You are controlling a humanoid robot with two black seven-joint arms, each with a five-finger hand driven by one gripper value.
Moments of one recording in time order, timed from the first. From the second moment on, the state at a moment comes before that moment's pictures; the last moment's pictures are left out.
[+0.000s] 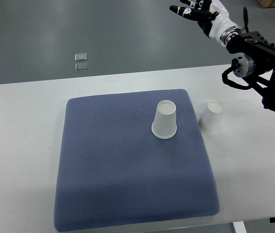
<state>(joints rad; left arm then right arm) 0.02 0.00 -0.06 -0.15 -0.04 0.04 -0.13 1.19 -0.32 0.27 0.70 -0.15 0.00 0.33</state>
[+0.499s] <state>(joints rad) 0.02 0.00 -0.06 -0.15 -0.04 0.04 -0.13 1.35 -0.49 -0.07 0.79 -0.72 0.20 0.31</state>
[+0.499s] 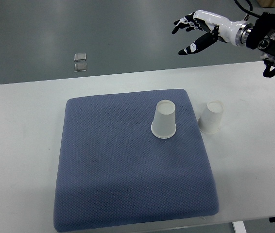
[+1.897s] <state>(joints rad) 0.02 0.00 -0.06 -0.15 -0.04 0.04 -0.13 1.26 -0.63 -0.23 1.07 -1.46 0.14 0.32</state>
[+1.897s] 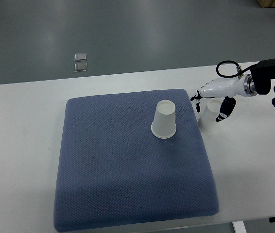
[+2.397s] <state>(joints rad) 0.02 0.00 -0.06 -0.15 -0.04 0.04 -0.13 1.18 -0.63 -0.23 1.02 -1.48 0.05 0.33</state>
